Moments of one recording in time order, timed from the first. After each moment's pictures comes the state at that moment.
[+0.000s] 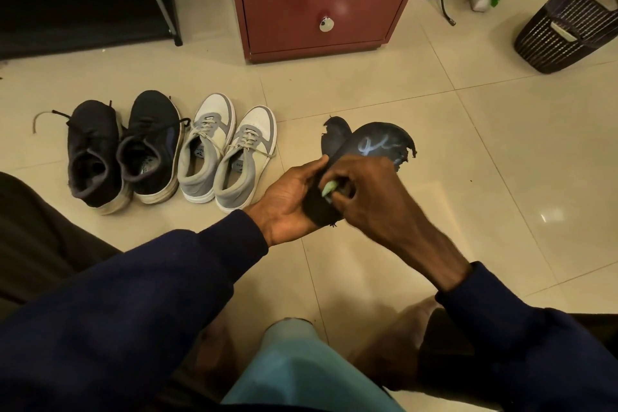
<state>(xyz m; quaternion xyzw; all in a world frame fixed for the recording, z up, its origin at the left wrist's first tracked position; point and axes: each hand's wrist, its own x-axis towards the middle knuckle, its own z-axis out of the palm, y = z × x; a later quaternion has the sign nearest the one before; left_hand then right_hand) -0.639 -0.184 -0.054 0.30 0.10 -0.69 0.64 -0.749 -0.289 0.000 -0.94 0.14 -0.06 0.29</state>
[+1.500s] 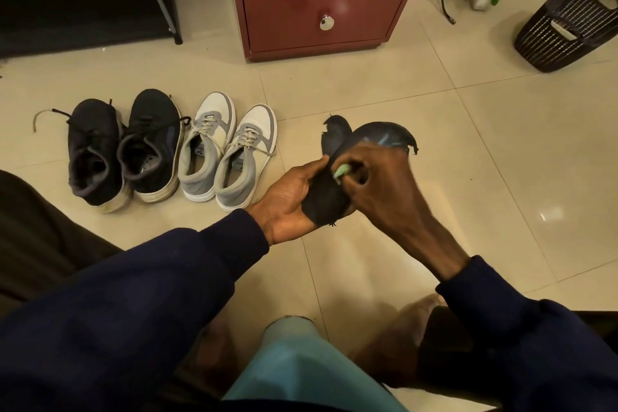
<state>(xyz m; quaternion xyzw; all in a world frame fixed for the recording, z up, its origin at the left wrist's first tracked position) -0.642 -0.182 -0.059 0.29 0.10 -0.69 0.65 -0.749 -0.300 -0.009 -0.93 0.19 -0.13 0.29</state>
